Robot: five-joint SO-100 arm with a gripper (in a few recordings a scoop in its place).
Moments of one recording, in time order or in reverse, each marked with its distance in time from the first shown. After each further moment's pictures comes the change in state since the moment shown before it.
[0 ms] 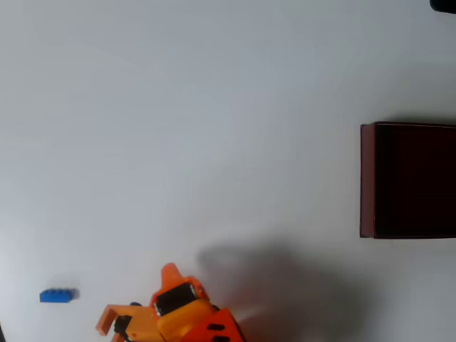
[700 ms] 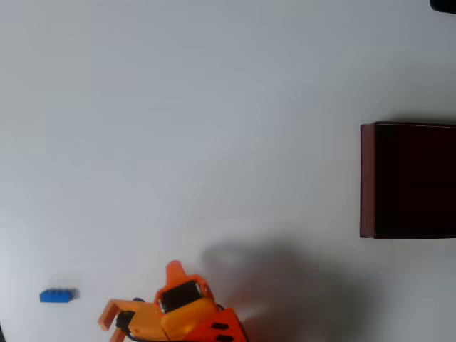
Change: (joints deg) arm 1.8 0.0 0.0 -0.1 0.9
